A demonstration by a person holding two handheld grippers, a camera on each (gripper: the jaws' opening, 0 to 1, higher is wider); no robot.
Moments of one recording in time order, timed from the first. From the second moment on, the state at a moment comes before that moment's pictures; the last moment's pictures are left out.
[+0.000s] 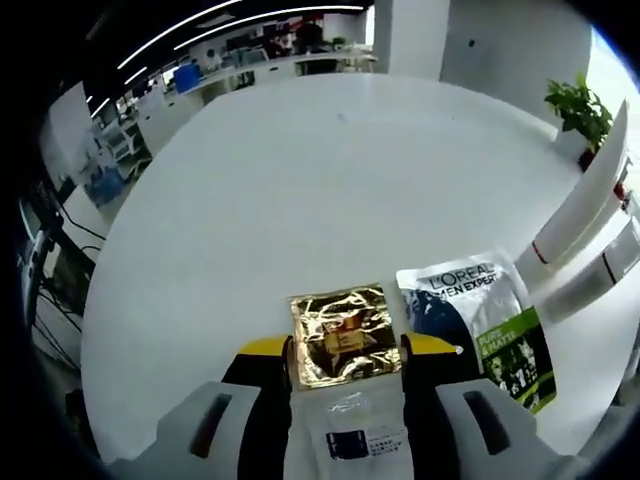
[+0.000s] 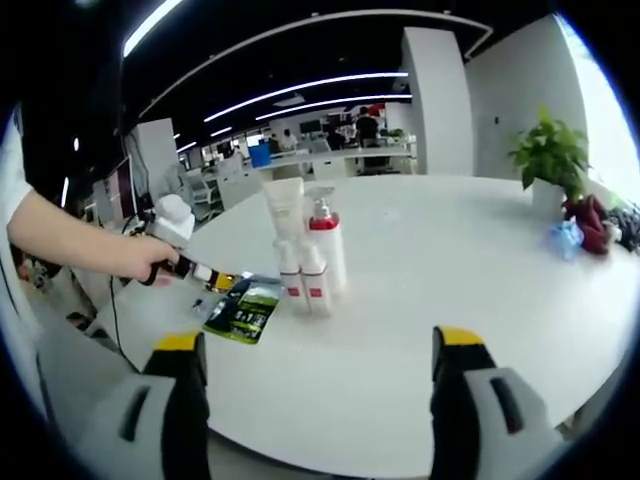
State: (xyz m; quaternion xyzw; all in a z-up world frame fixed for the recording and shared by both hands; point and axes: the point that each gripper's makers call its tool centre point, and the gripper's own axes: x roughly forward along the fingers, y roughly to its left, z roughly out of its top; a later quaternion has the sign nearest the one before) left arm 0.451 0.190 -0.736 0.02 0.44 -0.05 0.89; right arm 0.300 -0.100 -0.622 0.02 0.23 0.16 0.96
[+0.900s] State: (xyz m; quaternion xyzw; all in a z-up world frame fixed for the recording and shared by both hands) left arm 0.379 0.201 -0.683 0.00 0.36 -0.12 0.93; right arm 0.297 -0.090 -0.618 0.01 0.21 0.19 0.96
